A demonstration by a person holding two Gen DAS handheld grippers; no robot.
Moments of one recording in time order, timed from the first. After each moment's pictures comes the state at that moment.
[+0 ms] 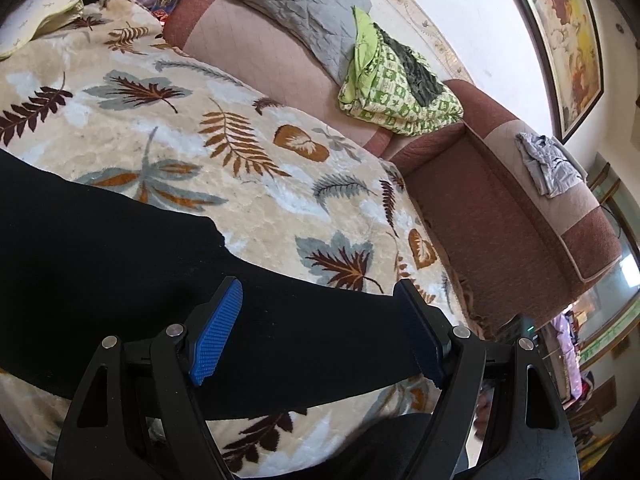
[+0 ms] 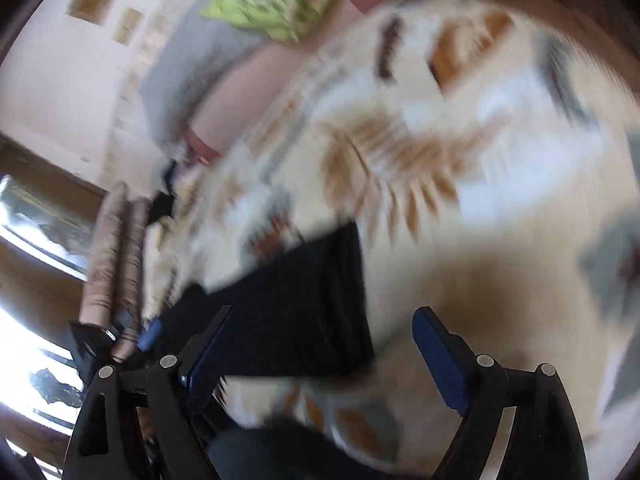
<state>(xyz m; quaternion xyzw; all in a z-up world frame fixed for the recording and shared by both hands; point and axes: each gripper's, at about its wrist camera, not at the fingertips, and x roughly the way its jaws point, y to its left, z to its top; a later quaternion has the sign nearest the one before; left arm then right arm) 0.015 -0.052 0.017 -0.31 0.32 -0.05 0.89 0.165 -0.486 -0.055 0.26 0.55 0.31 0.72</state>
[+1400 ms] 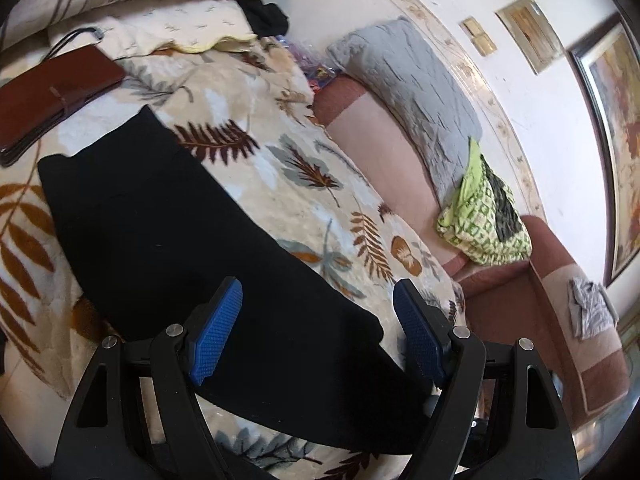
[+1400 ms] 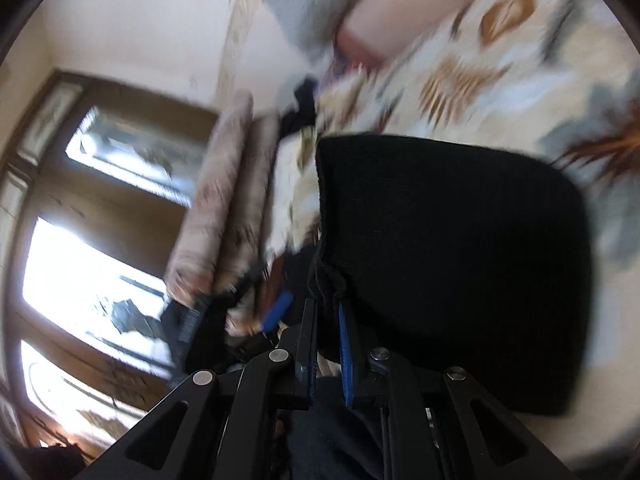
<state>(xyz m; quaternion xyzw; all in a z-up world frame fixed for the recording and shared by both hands) -0.072 0.054 0.009 -0.42 0.21 0.15 0.87 0.105 -0.206 0.002 0.24 0.53 0.55 0.60</state>
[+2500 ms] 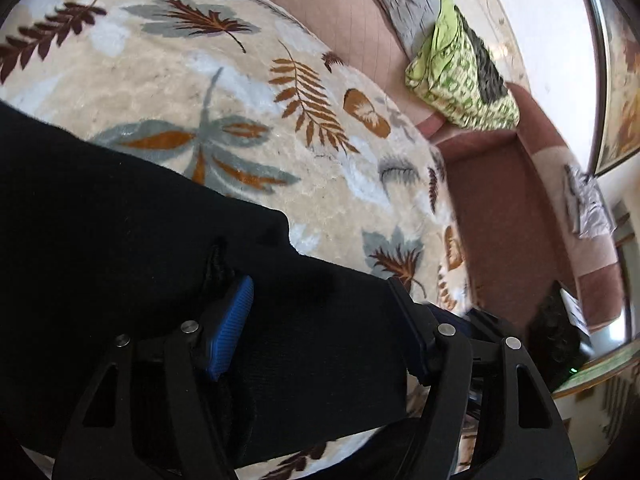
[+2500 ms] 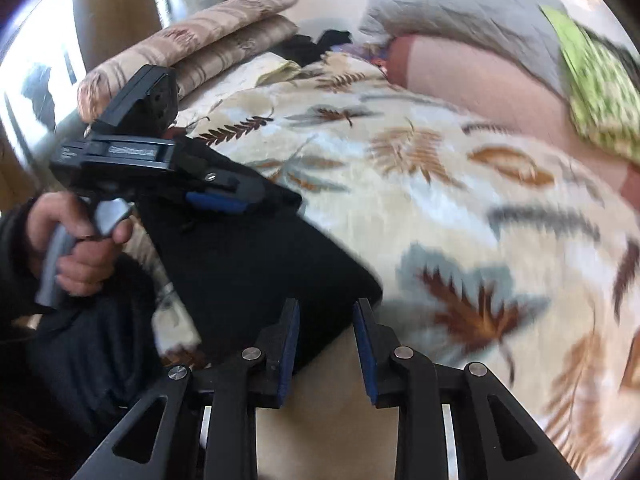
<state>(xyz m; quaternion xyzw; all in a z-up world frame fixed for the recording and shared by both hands) 0.056 0.012 -0.027 -0.40 0.41 -0.03 0.82 0.137 -0.233 0.009 -0.19 0.36 0.57 0.72</state>
